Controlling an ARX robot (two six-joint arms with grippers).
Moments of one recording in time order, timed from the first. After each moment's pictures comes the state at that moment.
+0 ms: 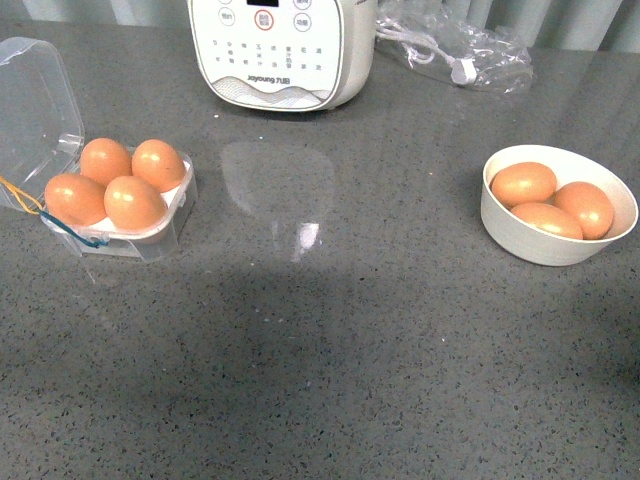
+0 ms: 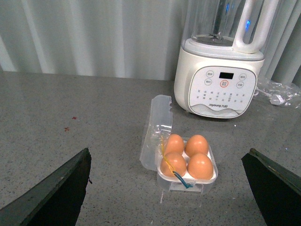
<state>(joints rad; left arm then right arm) 0.00 0.00 0.03 0.00 0.00 0.00 0.00 0.01 0.01 0.00 0.00 0.00</state>
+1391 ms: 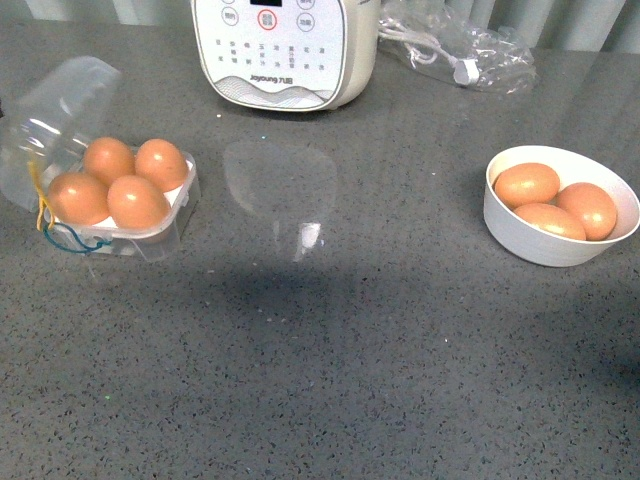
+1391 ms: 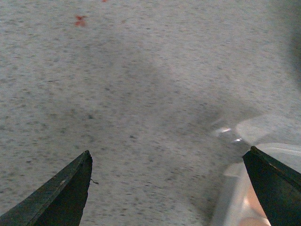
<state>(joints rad) 0.09 1.61 0.71 0.32 -0.12 -0.38 0.00 0.00 0.01 0.00 0.00 0.00</state>
